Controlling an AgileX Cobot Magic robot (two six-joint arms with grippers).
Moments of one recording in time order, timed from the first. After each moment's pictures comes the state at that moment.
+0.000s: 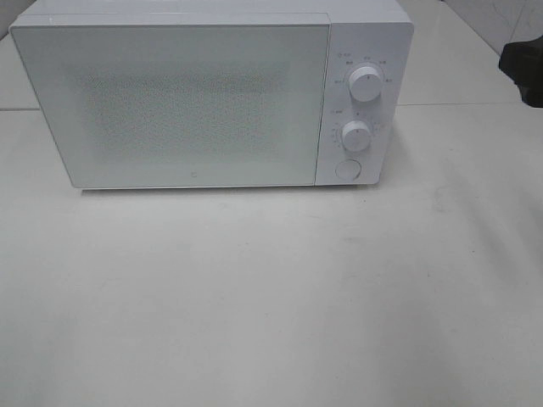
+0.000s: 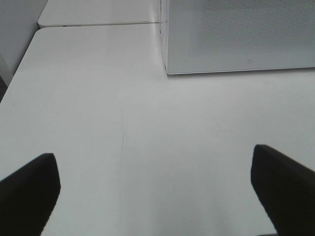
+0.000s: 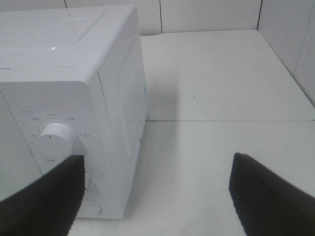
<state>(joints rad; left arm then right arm) 0.05 0.00 -0.50 -0.11 1.05 0.11 0.09 1.04 -0.48 -0.07 -0.29 0.13</state>
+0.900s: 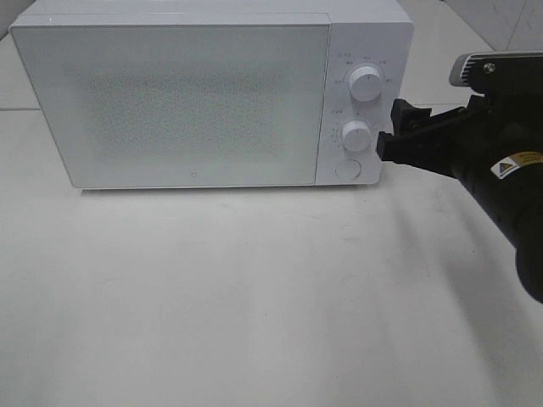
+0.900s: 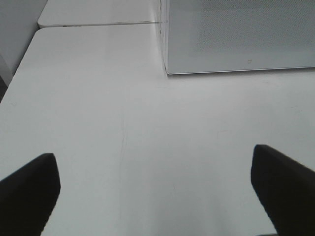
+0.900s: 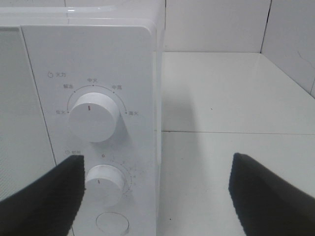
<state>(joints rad) 0.05 0.00 -0.50 -0.11 1.05 0.11 0.58 1.59 -0.40 0.62 -1.15 -0.28</state>
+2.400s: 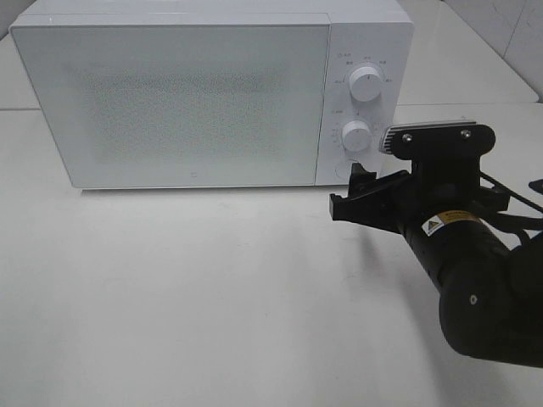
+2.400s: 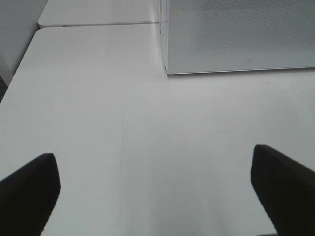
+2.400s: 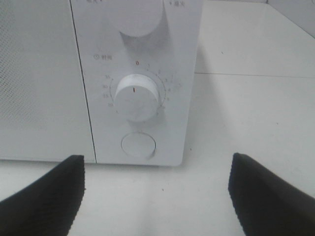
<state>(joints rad) 0.05 0.00 -0.50 -0.11 1.05 0.11 0.79 1.80 -0.43 0.85 -1.20 -0.28</state>
